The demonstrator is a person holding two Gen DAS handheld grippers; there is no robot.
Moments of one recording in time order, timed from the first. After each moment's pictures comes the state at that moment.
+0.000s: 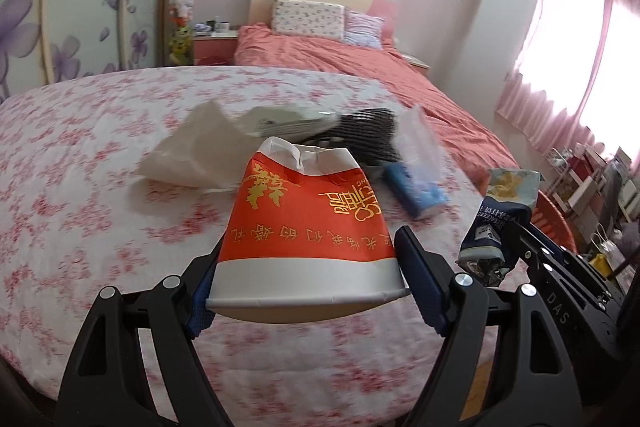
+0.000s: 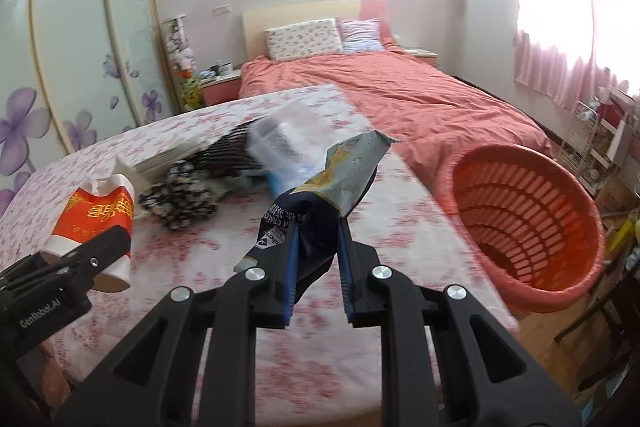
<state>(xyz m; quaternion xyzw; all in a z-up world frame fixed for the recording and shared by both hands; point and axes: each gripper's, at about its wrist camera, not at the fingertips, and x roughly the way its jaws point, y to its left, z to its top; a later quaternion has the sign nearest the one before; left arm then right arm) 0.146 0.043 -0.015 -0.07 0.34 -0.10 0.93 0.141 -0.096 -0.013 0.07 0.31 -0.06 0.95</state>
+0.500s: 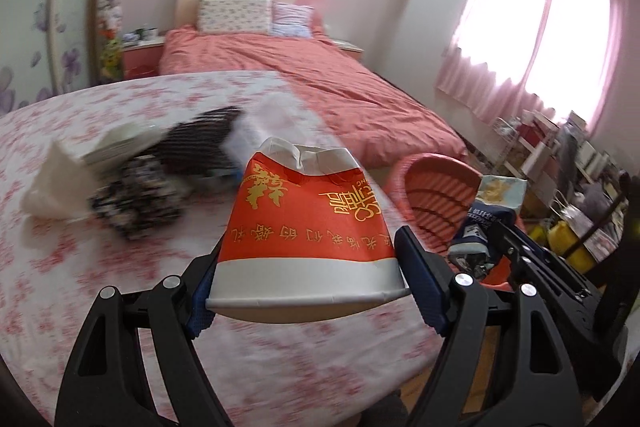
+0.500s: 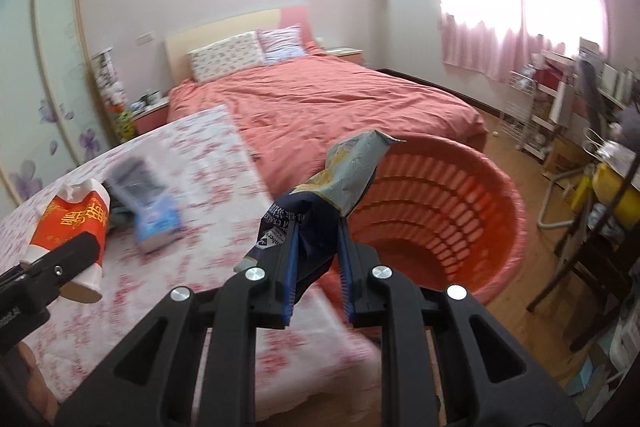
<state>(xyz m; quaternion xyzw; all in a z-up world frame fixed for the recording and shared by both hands) 0.162 -0.069 -0.012 -0.04 0.34 -0.22 0.91 0.117 -0.218 -0.019 0.12 0.29 -0.18 0.93</state>
